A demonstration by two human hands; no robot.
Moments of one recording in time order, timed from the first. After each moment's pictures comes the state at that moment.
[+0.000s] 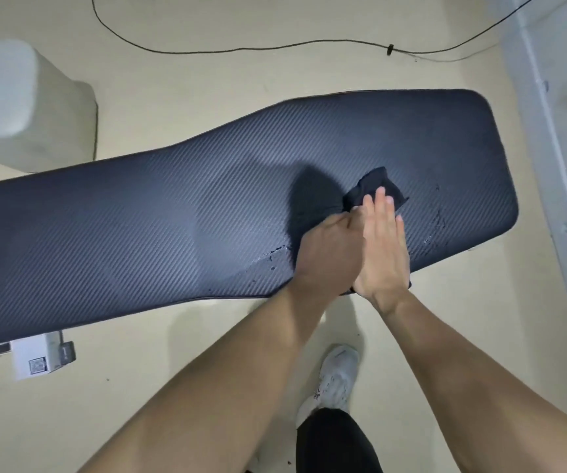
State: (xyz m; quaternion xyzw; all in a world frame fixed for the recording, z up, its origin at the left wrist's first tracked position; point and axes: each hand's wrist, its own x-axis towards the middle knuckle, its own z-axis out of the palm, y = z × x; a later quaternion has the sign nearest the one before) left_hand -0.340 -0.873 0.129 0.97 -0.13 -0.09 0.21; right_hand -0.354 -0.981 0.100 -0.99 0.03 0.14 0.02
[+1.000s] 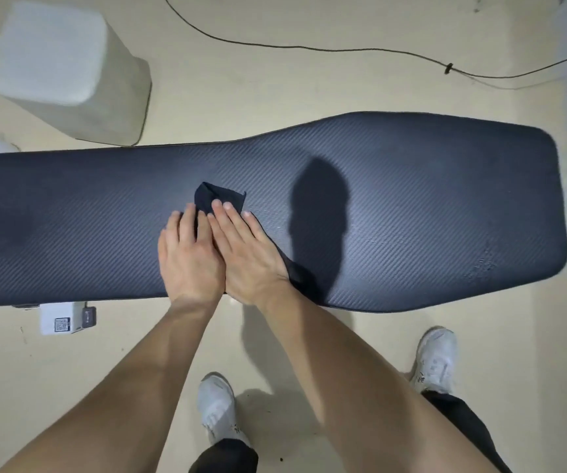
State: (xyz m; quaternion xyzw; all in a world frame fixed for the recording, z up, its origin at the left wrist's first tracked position) left_hand -0.388 -0.635 0.114 0.98 0.20 -0.03 0.05; right_hand -0.356 -0.740 0.105 -0.92 -0.34 0.16 0.02
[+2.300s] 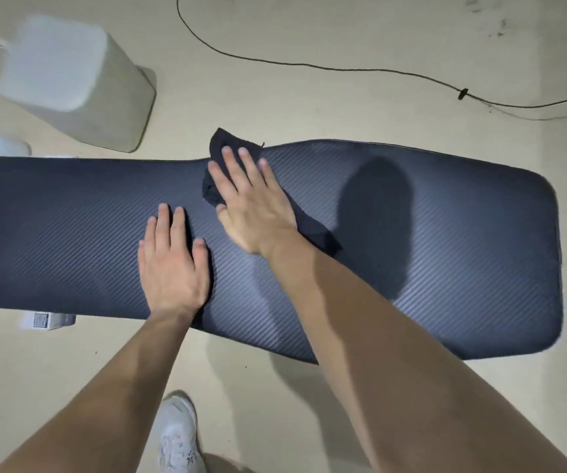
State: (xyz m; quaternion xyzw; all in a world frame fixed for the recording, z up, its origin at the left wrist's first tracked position) left_hand -0.346 -0.705 0.100 0.95 0.29 -0.03 0.10; right_hand -0.208 -0.815 0.107 -0.91 -0.37 0.17 0.08
